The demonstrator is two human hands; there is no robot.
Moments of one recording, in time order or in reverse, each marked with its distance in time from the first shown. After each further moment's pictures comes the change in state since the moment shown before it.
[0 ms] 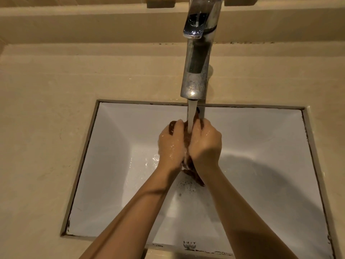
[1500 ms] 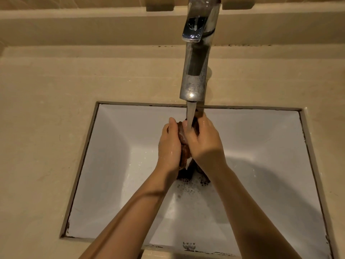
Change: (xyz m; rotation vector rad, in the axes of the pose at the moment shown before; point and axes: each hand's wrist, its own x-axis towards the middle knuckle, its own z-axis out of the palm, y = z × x) left_hand -0.010 0.008 -0.008 -0.158 -0.103 -0.096; right_hand -0.002 0.002 -0.015 -0.037 -0.108 -0.425
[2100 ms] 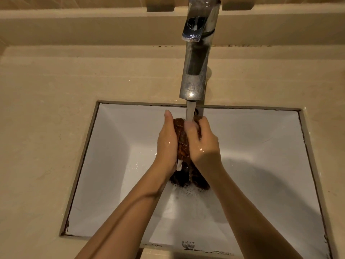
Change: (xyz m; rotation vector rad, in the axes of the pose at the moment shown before) left_hand 0.004 0.011 0.002 -0.066 -0.038 -0.079; right_hand -0.013 -0.006 0.002 0.337 -0.006 0.112
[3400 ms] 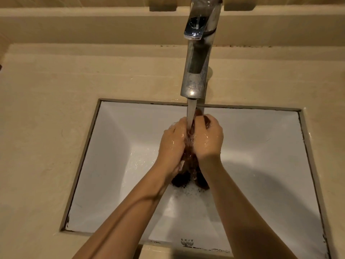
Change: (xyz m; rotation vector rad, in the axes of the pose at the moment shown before) left_hand -0.011 0.004 0.004 0.035 -0.063 0.029; right_hand 0.016 -0.015 0.005 0.046 0.266 0.325
